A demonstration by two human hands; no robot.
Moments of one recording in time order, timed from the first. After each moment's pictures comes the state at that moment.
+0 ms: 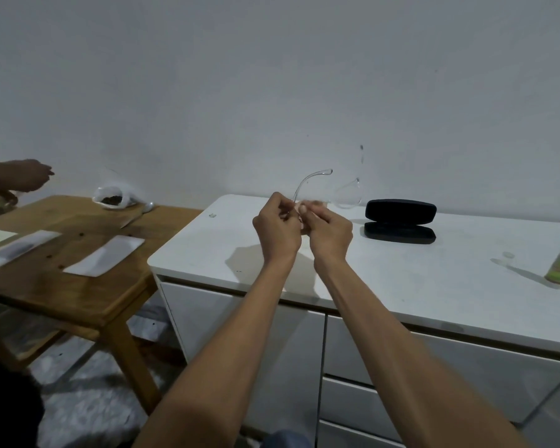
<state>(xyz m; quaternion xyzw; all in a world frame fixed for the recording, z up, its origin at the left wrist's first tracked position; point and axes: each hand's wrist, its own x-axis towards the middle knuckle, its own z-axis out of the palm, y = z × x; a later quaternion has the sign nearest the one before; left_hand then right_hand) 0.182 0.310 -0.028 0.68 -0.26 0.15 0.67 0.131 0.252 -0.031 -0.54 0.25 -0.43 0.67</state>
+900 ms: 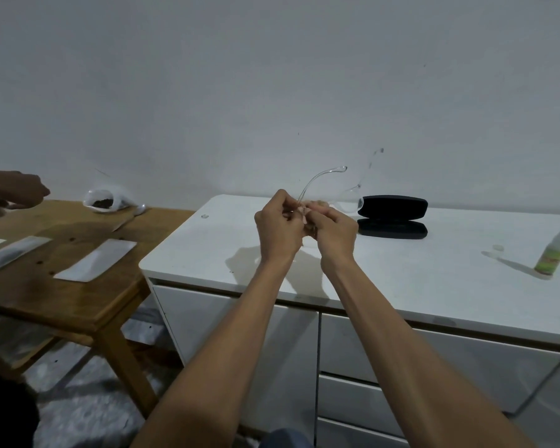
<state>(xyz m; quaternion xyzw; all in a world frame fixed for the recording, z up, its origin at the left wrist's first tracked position) 0.172 0.305 -0.022 0.69 -0.32 0.15 0.63 0.108 0.241 -0.025 -0.52 0.24 -0.42 0.70</state>
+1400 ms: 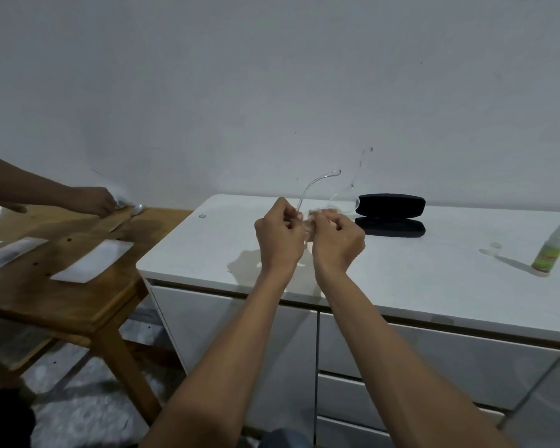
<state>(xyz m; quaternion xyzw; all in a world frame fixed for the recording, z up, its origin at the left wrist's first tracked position) 0.164 0.304 -0.037 0.71 -0.31 0.16 0.61 0.103 0.258 -0.029 -0.51 0.35 -0.54 0.56</state>
